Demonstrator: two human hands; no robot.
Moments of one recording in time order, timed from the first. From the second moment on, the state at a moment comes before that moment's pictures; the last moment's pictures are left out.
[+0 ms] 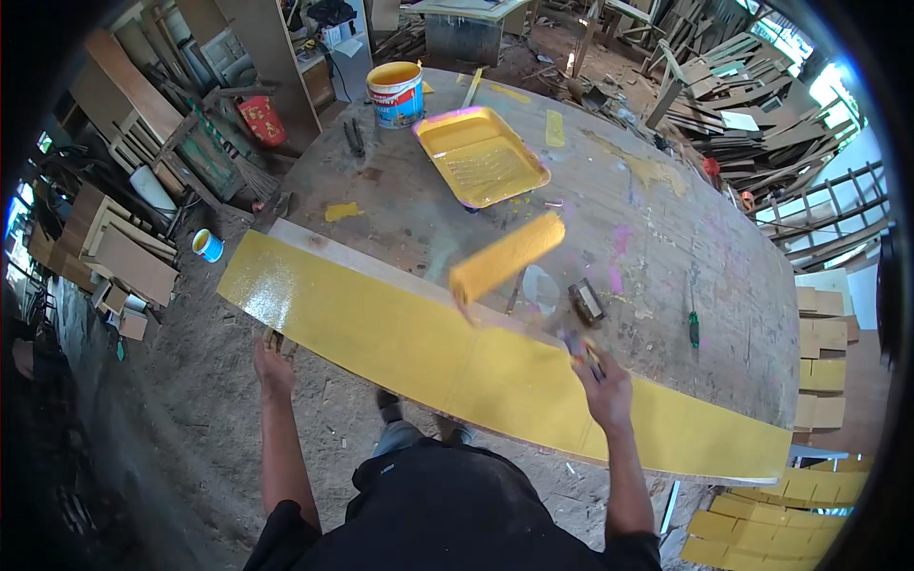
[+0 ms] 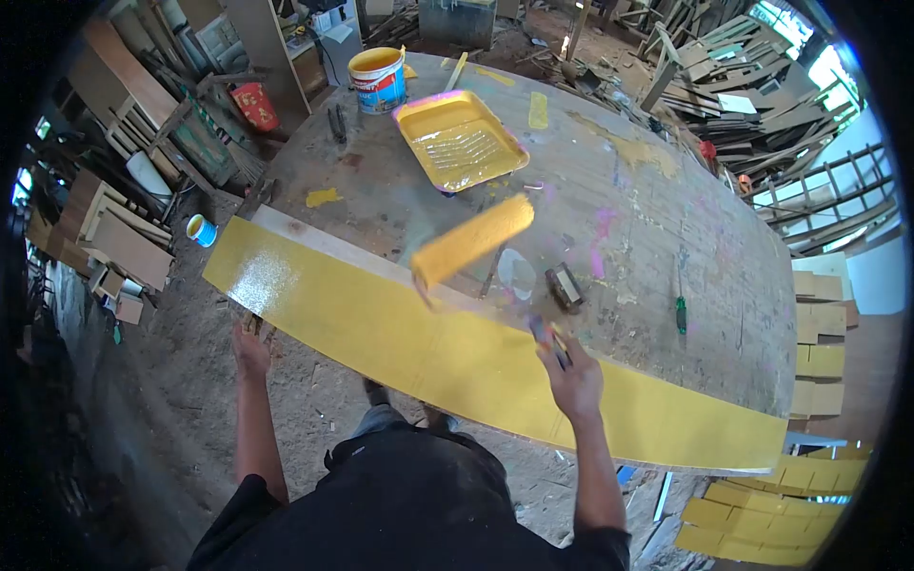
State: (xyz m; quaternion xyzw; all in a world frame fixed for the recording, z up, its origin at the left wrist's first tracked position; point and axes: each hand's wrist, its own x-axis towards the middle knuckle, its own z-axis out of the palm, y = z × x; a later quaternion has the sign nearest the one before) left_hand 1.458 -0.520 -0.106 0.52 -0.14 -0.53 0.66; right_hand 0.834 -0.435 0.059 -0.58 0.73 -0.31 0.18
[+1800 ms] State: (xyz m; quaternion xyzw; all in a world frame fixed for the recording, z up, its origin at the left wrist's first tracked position) left_hand 1.496 -0.495 -0.124 0.57 -0.06 -0.48 0.66; right_hand 0.762 -0.336 0.002 -0.54 0.79 -0.30 0.00
